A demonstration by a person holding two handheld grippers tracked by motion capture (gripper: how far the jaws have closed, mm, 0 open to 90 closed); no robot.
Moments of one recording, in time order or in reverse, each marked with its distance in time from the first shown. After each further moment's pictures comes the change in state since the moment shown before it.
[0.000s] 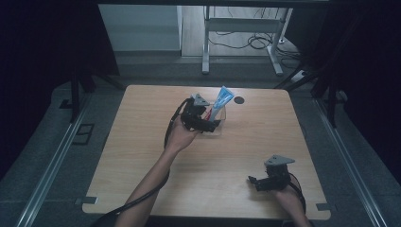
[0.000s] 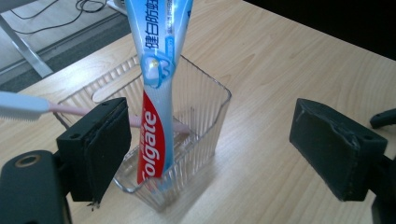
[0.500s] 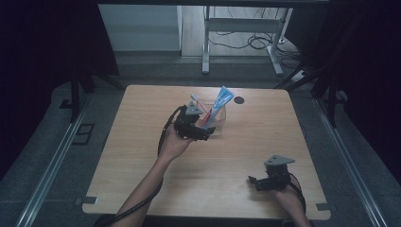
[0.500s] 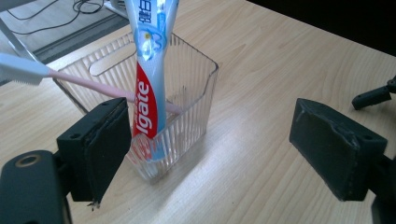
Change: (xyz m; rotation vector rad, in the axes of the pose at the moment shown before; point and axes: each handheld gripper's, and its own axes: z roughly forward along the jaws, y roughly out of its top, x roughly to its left) left arm -0.006 -0.024 -0.019 -0.012 -0.006 0.009; right arm 0.000 0.000 0.000 0.001 0.000 -0.002
